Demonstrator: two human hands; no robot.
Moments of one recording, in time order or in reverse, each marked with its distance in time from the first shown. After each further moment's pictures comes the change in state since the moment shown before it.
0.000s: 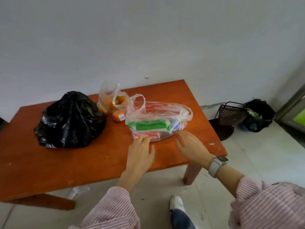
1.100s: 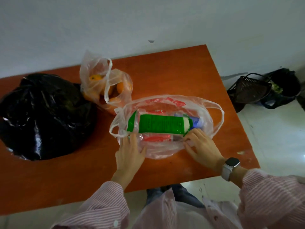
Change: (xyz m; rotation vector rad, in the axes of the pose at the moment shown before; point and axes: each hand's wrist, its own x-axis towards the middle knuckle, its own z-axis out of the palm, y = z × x) left_hand 0.140 -0.097 0.072 -0.033 -0.099 -0.217; right_hand 0.136 0.080 0.055 -0.081 -0.012 -0.125
